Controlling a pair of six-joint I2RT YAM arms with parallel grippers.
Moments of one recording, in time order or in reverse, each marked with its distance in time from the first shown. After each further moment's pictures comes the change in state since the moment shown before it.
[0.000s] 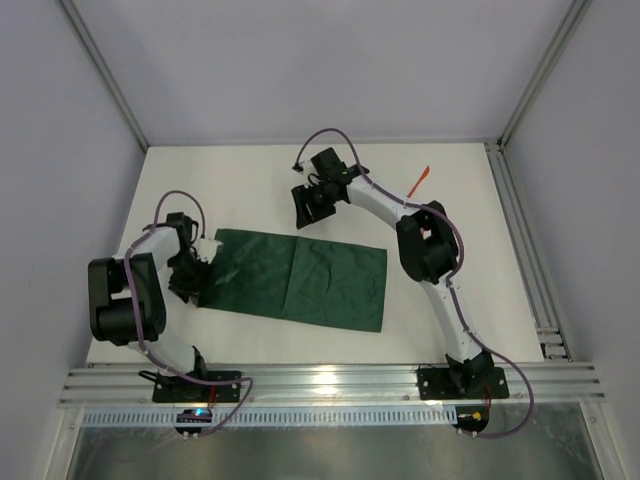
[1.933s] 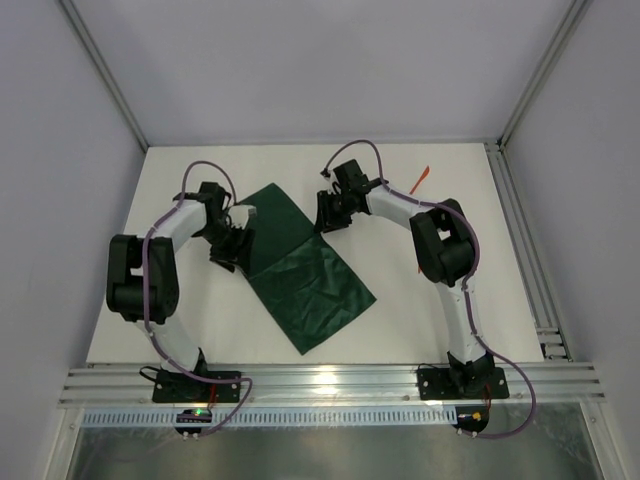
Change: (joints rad) left arm -0.224 0.158 0.299 -0.043 0.328 -0.259; right arm -0.077 -0.111 -0.345 0.220 -0.023 0.233
